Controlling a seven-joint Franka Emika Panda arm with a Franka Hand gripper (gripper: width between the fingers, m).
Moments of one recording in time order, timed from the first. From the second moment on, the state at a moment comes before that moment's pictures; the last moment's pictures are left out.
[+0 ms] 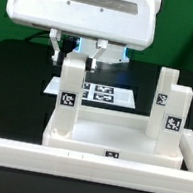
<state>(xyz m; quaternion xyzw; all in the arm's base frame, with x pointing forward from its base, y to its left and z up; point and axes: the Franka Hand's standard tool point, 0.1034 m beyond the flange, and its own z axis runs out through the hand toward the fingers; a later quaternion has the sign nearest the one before) 0.604 -0.070 0.132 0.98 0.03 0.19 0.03</state>
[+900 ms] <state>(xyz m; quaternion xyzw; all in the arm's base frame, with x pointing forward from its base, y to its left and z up) 0.606 -0.073 0.146 0.98 0.03 0.19 0.02</state>
